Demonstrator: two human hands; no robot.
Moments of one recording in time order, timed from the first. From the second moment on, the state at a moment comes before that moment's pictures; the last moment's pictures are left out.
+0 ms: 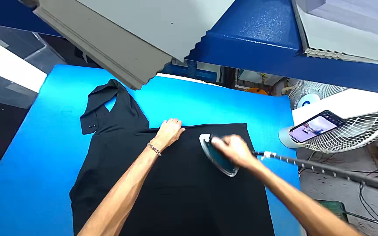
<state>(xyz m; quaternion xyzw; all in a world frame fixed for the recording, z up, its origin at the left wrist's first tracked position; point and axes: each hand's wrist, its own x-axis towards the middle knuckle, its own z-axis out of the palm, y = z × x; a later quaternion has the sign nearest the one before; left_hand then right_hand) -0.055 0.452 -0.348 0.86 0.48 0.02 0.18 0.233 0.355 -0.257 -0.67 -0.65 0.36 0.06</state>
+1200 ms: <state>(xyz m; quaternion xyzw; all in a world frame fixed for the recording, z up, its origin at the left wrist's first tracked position) -0.269 0.446 -0.316 0.65 0.66 0.26 0.26 0.002 0.460 -0.261 -0.55 -0.79 0.27 0.00</state>
